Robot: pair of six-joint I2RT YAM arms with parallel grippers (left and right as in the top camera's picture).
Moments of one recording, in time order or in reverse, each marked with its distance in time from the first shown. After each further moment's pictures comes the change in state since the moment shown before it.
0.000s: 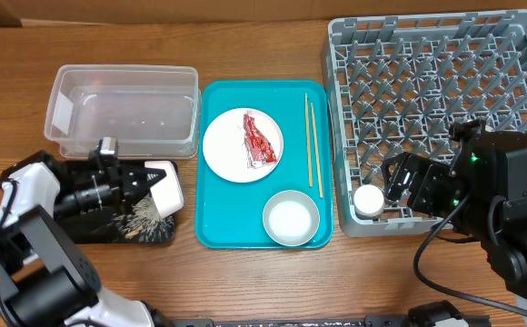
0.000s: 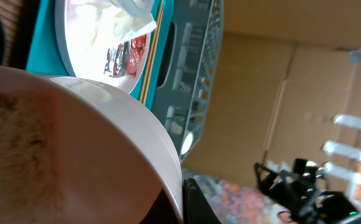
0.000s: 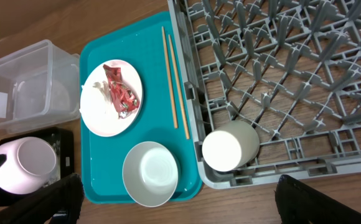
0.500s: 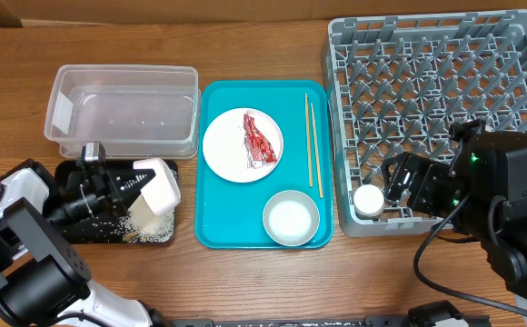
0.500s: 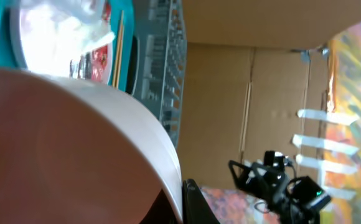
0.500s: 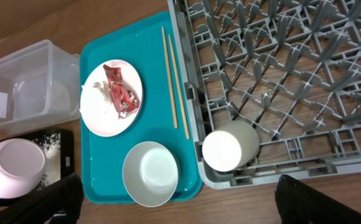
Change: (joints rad) left arm 0.080 0.063 0.001 -0.321 0.109 0.459; right arm 0.000 0.000 0.000 0.000 0.000 0.000
